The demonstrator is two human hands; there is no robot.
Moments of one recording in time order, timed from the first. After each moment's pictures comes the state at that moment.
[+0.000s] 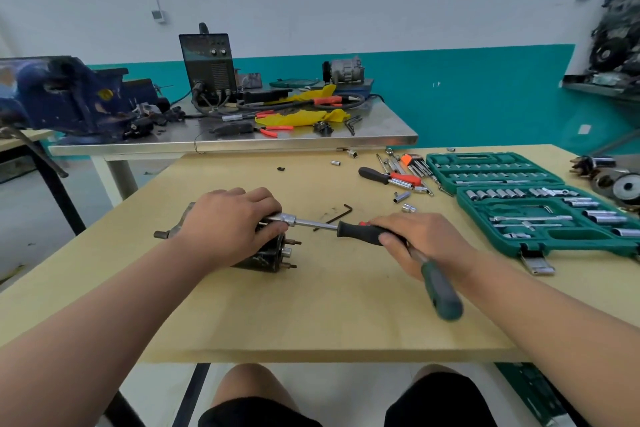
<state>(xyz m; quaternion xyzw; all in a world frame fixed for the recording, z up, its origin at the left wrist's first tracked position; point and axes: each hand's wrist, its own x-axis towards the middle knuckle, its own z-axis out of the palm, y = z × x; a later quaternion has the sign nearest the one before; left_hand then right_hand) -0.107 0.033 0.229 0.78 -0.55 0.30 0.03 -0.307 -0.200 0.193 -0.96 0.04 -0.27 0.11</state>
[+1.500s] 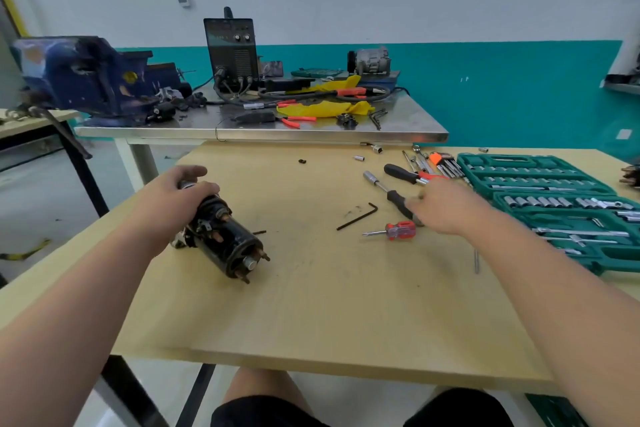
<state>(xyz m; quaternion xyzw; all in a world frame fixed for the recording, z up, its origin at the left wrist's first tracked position) -0.041 0.095 0.229 0.83 -0.17 -0.04 0.53 -0.234 -0.233 0.229 -0.94 0.31 -0.06 0.07</state>
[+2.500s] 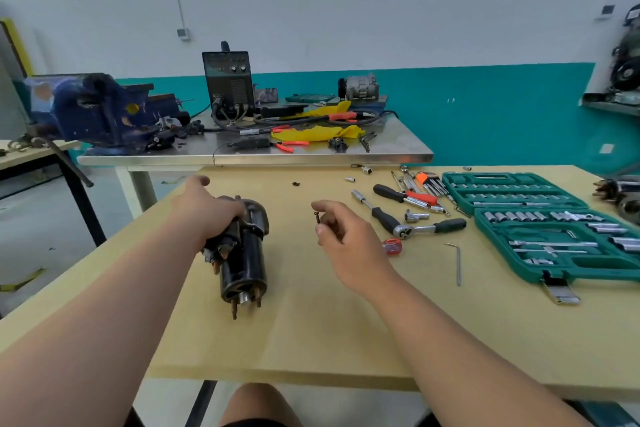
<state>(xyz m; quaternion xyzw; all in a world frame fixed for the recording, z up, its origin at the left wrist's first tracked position) -0.071 0.048 0.265 0.89 -0.08 -0.03 0.46 -0.220 -0.115 0.203 -0.83 0.05 -0.32 0.46</state>
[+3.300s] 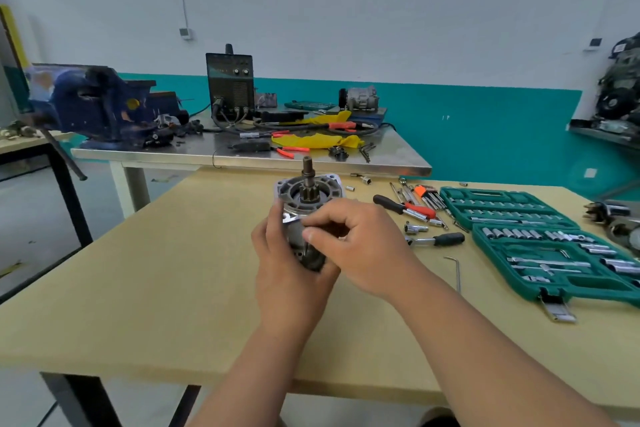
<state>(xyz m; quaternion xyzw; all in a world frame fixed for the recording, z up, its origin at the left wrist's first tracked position) -0.180 -0.006 0.177 0.71 -0.29 0.25 0.59 -0.252 -0.088 0.261 -0.87 -0.05 -0.34 0.36</state>
